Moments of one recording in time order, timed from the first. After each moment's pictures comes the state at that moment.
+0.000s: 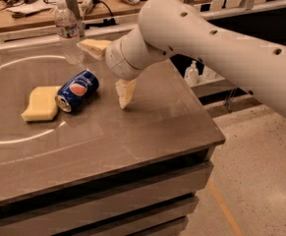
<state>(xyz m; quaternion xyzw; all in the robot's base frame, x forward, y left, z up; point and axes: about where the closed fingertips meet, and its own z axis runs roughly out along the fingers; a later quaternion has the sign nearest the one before) 0.601 0.107 0.886 -0.87 0.27 -0.08 0.40</state>
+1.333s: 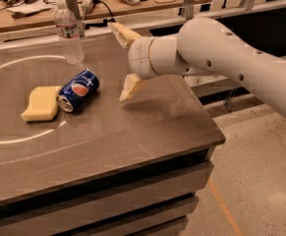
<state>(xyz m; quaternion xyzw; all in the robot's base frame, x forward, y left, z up) 0.621 0.069 0.917 -0.74 0.39 -0.06 0.54</state>
